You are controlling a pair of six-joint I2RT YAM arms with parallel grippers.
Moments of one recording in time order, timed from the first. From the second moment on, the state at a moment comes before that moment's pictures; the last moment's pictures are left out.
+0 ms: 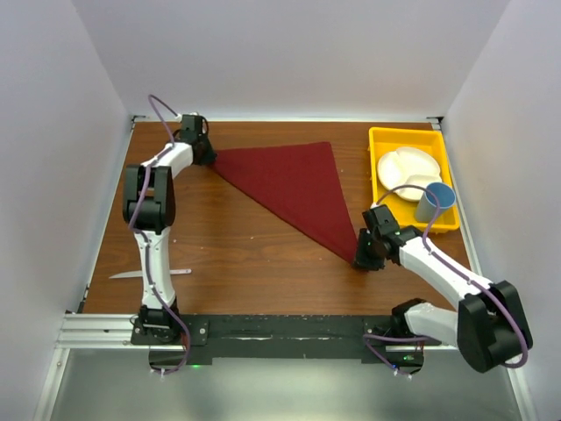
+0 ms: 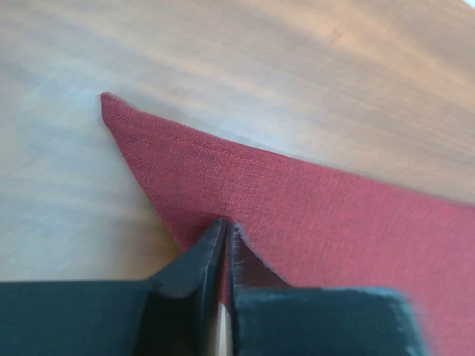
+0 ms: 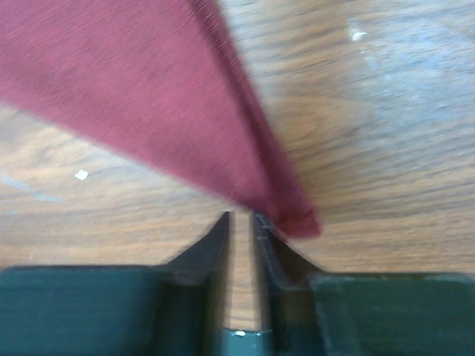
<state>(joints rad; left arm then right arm) -0.07 2.28 1.73 -0.26 -0.03 -0.47 0.37 1.16 0.57 -0.61 -0.01 0.67</state>
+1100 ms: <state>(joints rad) -0.05 0.63 1.29 -0.72 -0.11 -0.58 1.32 2.38 2.00 -0.51 -0.10 -0.15</state>
